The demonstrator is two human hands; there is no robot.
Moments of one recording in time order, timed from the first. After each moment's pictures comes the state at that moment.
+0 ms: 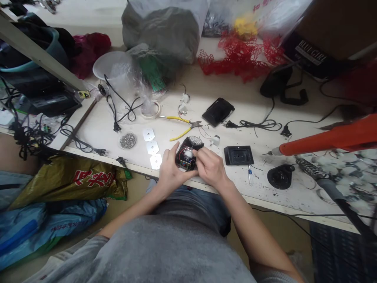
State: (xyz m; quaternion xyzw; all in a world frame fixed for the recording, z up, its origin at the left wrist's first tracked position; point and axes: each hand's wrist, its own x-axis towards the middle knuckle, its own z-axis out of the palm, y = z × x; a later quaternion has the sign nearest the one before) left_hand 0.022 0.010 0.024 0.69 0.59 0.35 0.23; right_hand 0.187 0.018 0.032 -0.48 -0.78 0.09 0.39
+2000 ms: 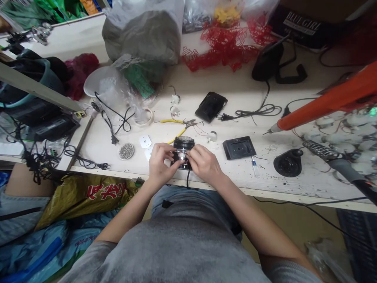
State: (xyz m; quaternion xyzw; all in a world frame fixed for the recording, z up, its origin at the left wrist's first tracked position) left_hand -0.012 0.053 0.032 0.77 0.42 0.42 0.23; right_hand 0.171 0.022 0.014 -0.50 -0.76 0.05 0.41
